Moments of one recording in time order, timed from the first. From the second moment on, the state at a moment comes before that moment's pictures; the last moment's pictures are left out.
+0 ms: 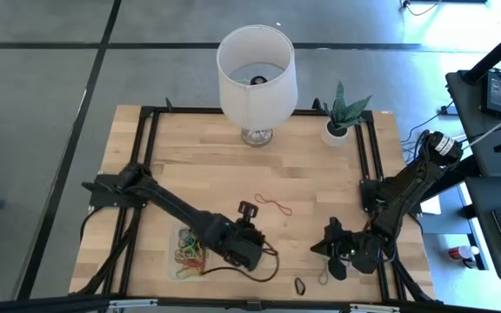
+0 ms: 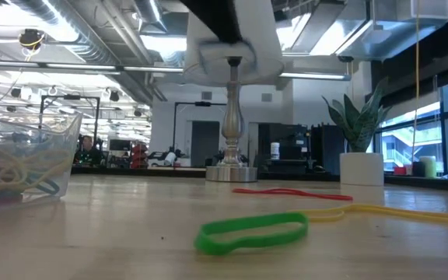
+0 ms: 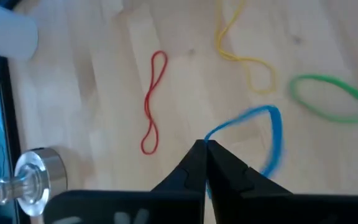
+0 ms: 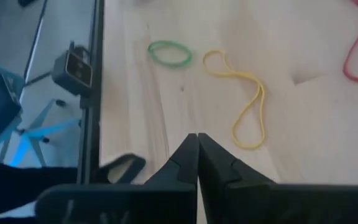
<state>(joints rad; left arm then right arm) -0.48 2.05 1.86 -1.03 -0.51 -0.06 0.95 1.36 0.61 -0.06 0.61 1.08</state>
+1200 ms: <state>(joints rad) -0.73 1.23 0.72 -0.45 -0.25 -0.48 0.71 1.60 1.10 -0.43 0.50 1.16</state>
